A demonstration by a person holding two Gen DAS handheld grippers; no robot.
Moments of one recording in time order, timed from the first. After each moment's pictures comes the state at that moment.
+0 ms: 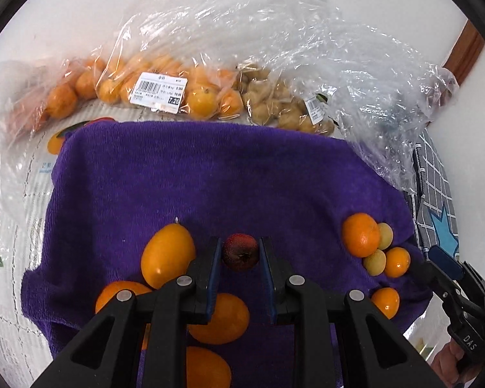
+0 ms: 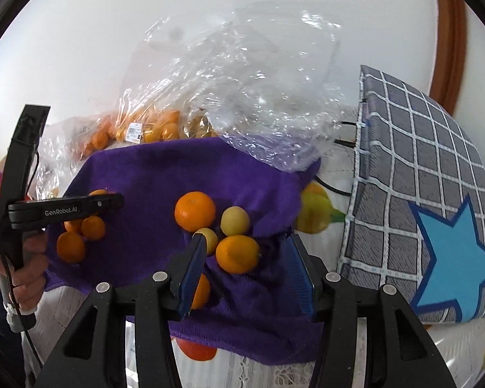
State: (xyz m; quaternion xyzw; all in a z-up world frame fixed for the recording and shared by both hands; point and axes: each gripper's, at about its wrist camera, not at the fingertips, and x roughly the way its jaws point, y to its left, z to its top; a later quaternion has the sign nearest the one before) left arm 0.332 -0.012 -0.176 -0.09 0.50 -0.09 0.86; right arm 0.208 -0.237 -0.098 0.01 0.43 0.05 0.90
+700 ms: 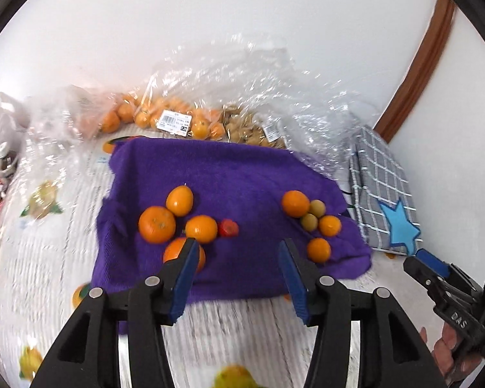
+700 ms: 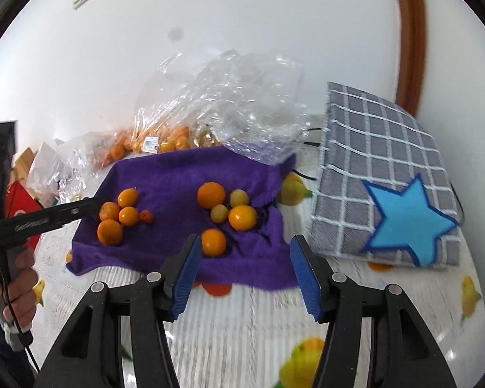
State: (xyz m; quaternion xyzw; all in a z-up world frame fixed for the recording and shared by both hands) left arm 0.209 -0.005 -0.086 -0.10 0.43 -0.08 0.89; right arm 0.121 -0.238 -0.038 0.03 0.42 0.02 0.91
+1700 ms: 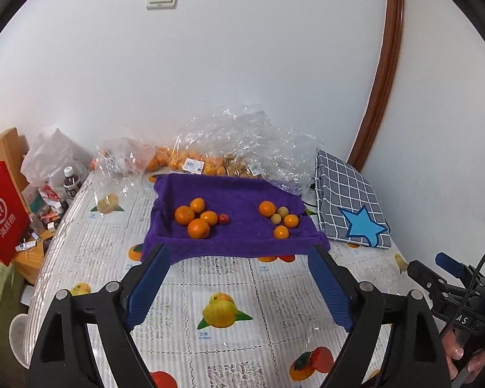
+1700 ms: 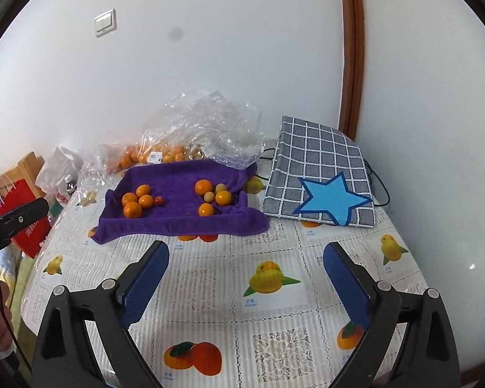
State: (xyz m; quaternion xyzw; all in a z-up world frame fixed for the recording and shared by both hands) left arm 0.029 -0.021 0.003 -0.07 0.32 -0.04 0.95; right arm -0.041 -0.239 0.040 0.00 0.35 -0.03 0.94
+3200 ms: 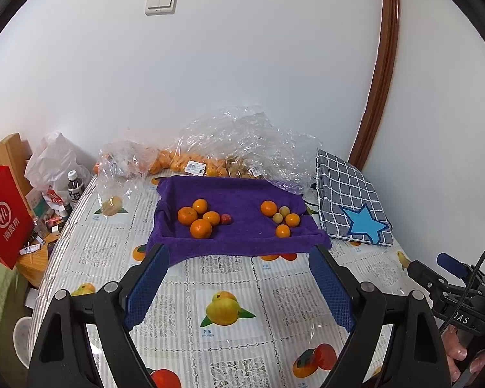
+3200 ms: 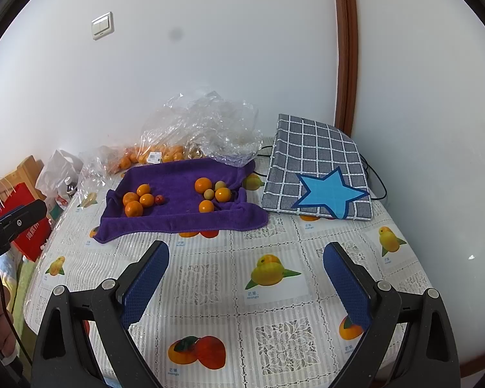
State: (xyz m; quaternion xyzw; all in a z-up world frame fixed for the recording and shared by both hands) left arm 0.021 -0.023 0.003 -0.06 0.31 -0.04 0.95; right arm -0.048 -0.240 0.038 0.00 0.35 -0.03 0.94
